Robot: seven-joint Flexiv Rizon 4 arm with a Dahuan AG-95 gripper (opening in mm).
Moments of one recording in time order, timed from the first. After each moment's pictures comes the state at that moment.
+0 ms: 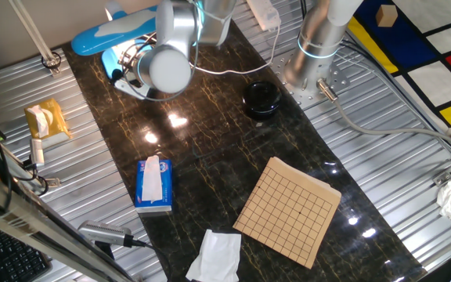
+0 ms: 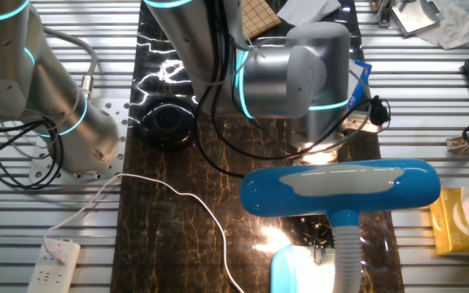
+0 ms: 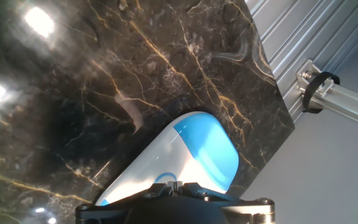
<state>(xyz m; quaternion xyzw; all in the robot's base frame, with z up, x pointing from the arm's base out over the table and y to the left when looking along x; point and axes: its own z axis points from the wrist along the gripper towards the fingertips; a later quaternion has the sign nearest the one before) 0.524 -0.264 0.048 0.35 -0.85 0.39 0.10</state>
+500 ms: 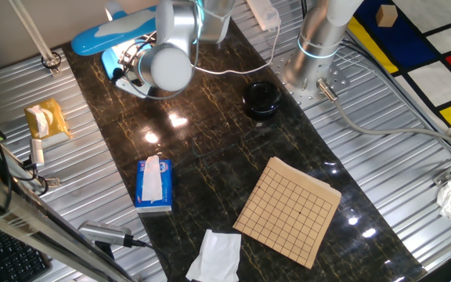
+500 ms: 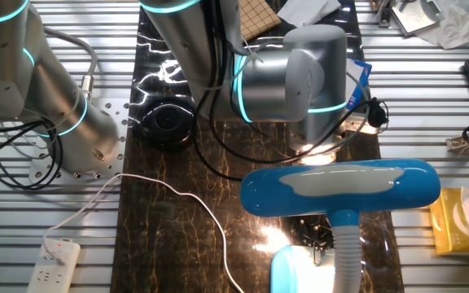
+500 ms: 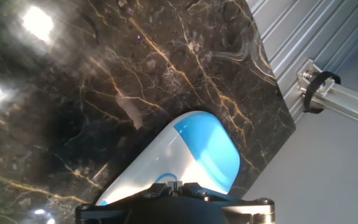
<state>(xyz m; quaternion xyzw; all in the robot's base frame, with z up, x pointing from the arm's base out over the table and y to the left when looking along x) 0.524 -0.267 0.045 0.35 -0.85 0.38 0.10</state>
